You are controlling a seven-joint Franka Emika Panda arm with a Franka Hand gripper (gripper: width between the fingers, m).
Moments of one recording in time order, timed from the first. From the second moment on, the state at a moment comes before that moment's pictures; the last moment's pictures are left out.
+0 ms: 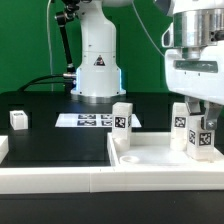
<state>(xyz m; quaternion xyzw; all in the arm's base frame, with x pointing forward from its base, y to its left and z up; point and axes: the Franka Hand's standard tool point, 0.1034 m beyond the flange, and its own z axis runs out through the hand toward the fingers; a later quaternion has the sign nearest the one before) 0.624 0.121 0.082 -0.73 0.68 -0.02 0.05</state>
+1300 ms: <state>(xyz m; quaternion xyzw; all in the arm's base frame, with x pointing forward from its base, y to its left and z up) 0.625 0.123 0.082 -0.74 0.67 -0.01 0.06</state>
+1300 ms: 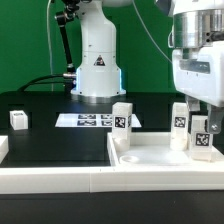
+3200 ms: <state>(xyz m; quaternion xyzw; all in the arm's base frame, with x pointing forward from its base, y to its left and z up) 0.627 0.119 0.082 -0.99 0.10 -0.05 0.02</state>
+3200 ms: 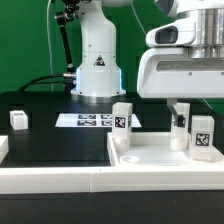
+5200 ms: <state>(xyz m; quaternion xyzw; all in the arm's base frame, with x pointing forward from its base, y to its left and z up) 0.624 0.119 0.080 -0.68 0.73 -0.03 0.05</state>
